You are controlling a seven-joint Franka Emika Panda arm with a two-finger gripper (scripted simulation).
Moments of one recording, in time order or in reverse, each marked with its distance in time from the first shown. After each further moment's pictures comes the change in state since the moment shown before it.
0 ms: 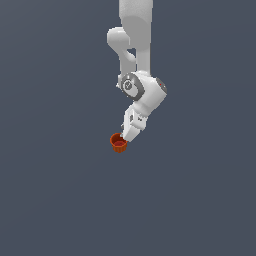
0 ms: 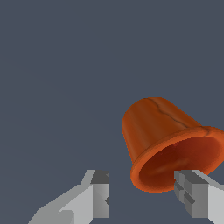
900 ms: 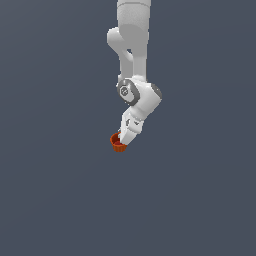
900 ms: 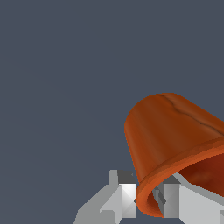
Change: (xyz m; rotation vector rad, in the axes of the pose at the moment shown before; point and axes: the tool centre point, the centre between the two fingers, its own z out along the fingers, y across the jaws) arm -0.001 -0.001 0.026 -0.001 -0.001 -0.005
